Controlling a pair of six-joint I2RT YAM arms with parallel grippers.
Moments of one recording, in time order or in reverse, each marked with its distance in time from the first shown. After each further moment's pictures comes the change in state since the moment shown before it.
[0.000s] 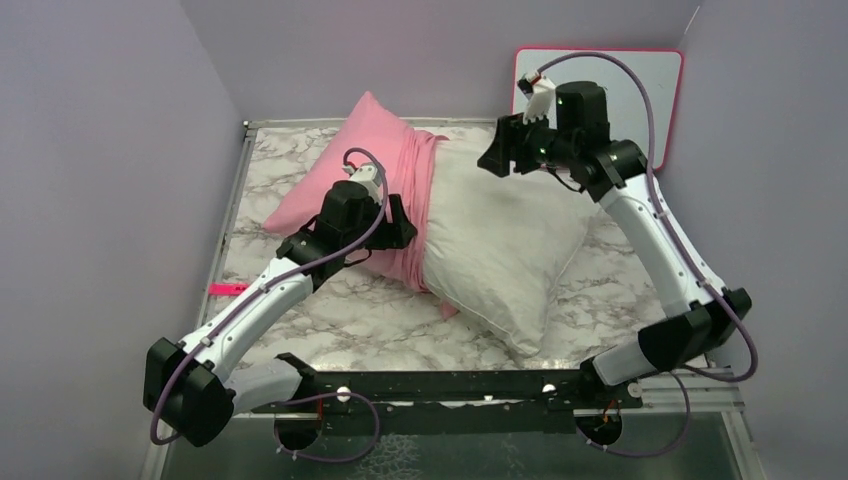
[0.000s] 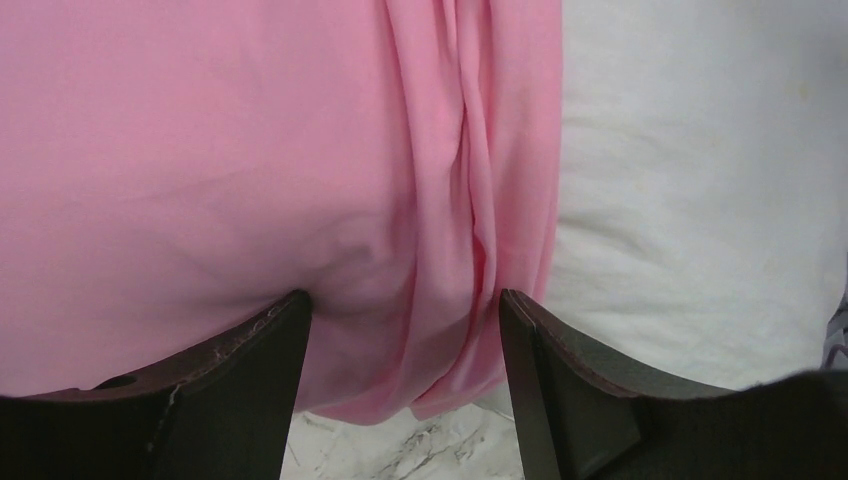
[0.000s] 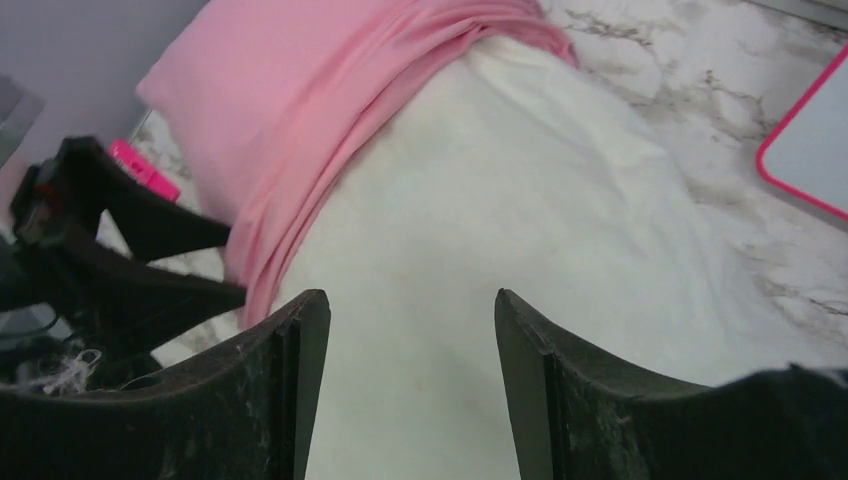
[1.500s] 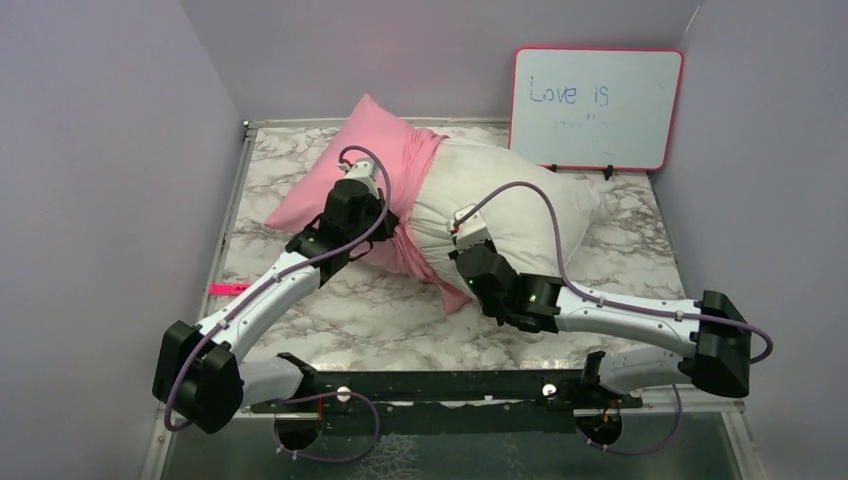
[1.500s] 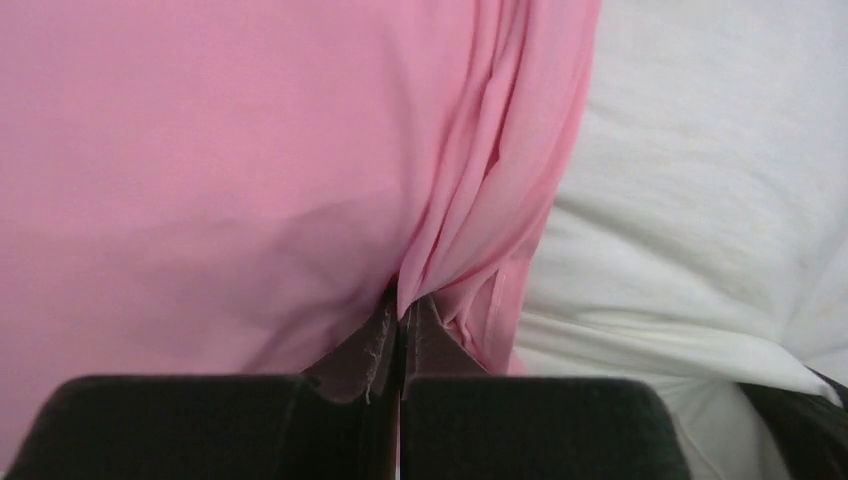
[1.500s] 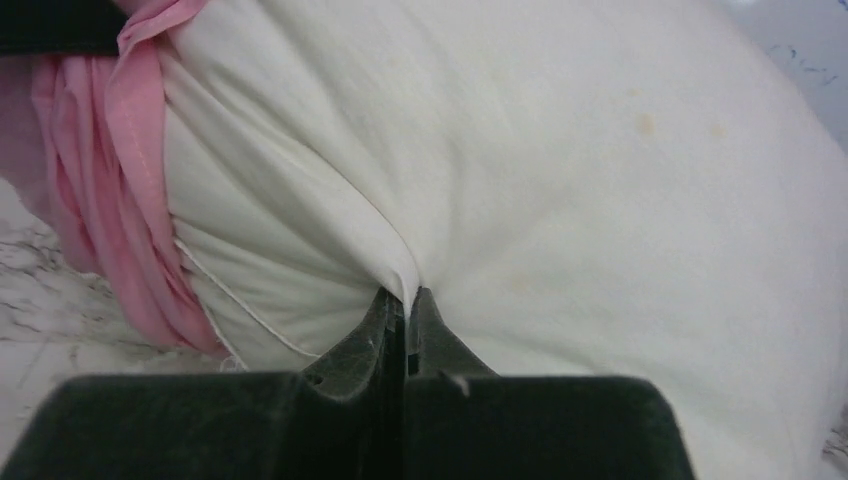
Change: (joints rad) left arm -0.007 0.073 -0.068 0.197 -0.115 -0.001; right arm 0.772 -0.266 -0.882 0.662 1.202 -0.085
